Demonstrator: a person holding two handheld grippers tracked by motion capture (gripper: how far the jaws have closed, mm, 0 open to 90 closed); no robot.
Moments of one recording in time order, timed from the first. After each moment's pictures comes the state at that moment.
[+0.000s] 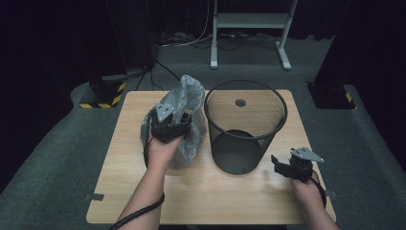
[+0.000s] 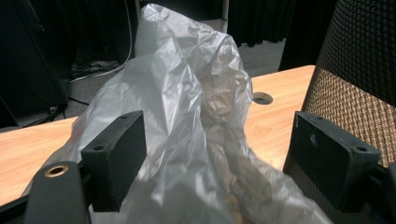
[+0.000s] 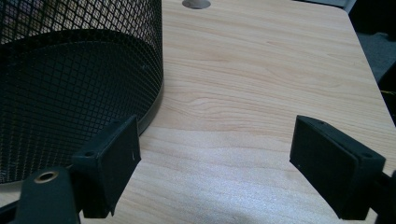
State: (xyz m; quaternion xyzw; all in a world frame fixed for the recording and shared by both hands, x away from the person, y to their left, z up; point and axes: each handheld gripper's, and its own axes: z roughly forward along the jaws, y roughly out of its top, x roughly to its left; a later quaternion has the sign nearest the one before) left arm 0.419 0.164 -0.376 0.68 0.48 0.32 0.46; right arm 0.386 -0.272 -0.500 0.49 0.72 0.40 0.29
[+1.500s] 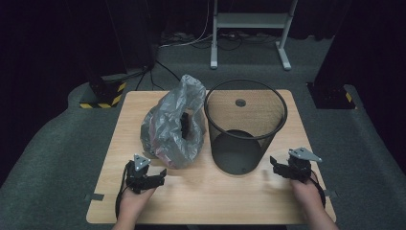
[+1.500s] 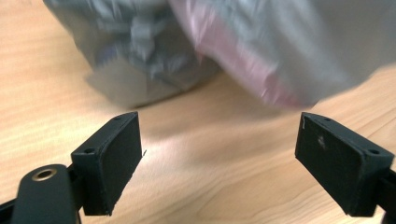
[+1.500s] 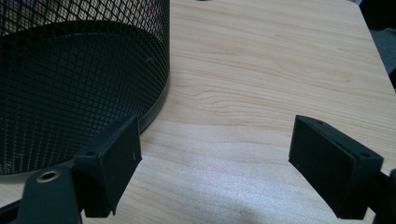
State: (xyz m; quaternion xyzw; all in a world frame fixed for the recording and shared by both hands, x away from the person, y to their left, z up) left arm 0.326 0.235 -0.497 0.74 0.54 0.23 0.31; right arm 0.387 -0.270 -0.503 0.49 0.73 0.39 0.28
